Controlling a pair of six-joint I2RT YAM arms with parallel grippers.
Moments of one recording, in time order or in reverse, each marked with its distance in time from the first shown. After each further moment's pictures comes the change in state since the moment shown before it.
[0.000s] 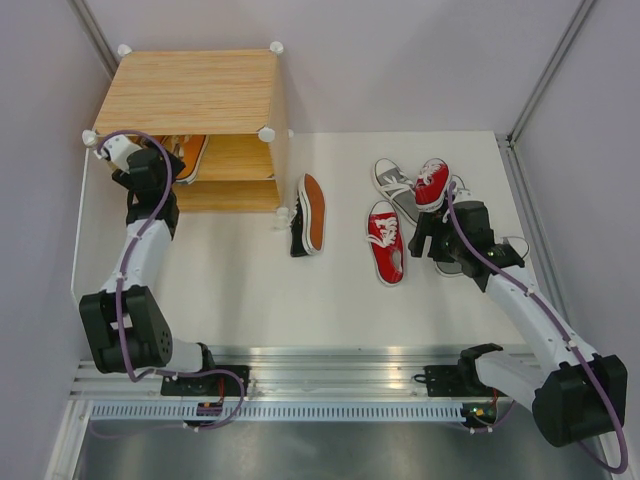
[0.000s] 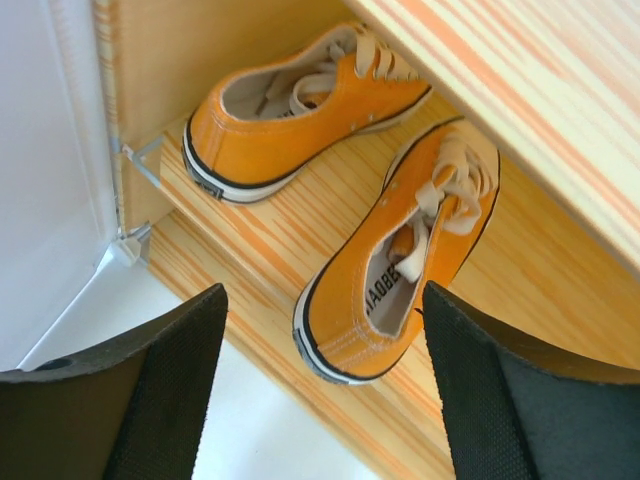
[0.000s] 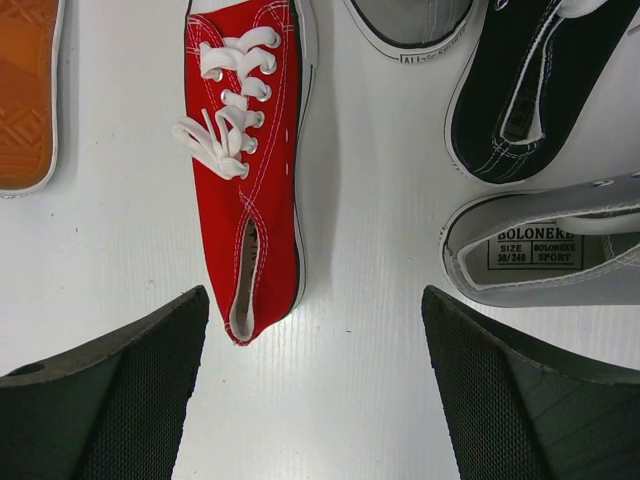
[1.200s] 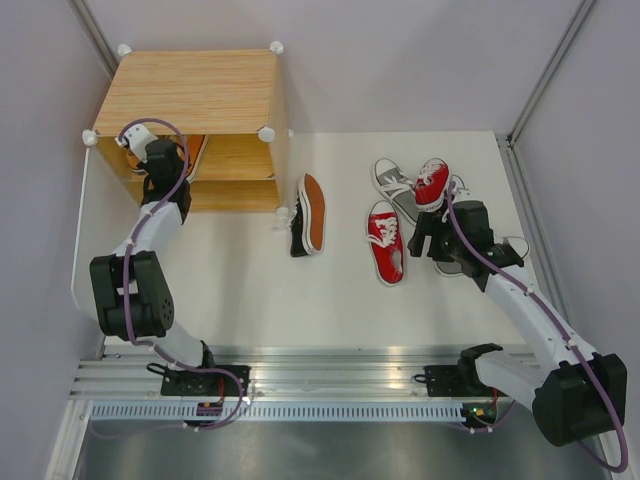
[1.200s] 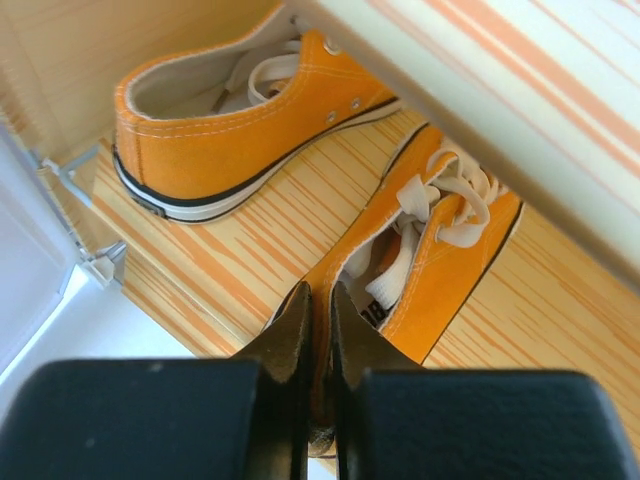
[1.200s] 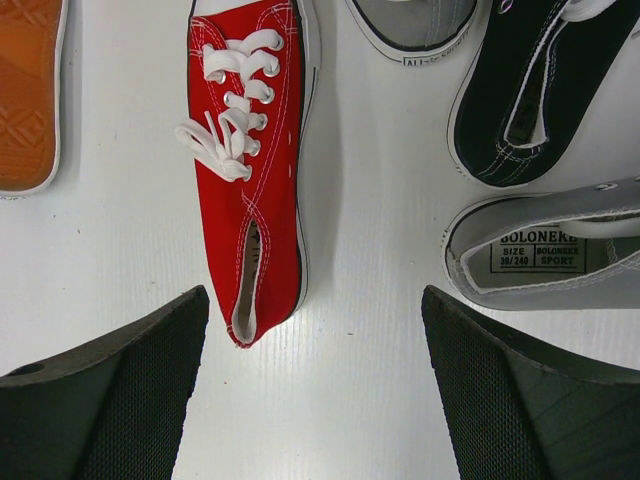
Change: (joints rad) left arm -0.053 0.201 0.100 0.063 -0.043 0.079; right arm 0.005 0.002 0.000 0.008 0.000 0.002
